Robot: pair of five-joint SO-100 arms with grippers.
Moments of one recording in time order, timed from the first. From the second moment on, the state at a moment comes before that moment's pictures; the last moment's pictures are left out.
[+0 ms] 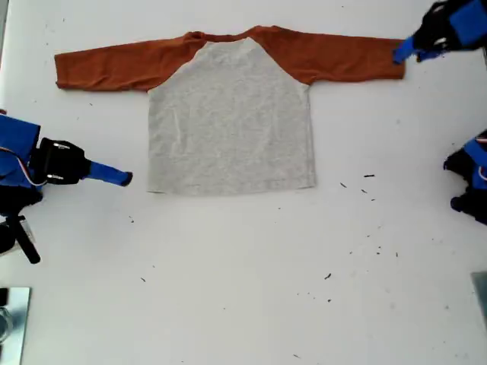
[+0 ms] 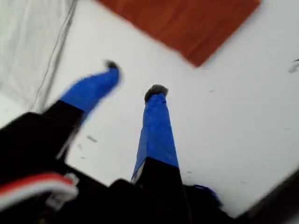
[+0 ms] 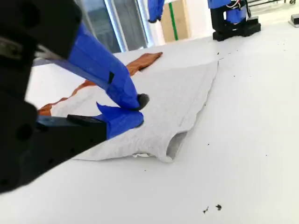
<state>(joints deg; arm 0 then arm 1) -3.7 206.0 185.4 58.8 9.4 65.7 134.0 110.8 86.0 -61.1</state>
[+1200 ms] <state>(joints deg) -3.7 206.0 185.4 58.8 9.4 69.9 112.4 114.3 61.7 -74.3</state>
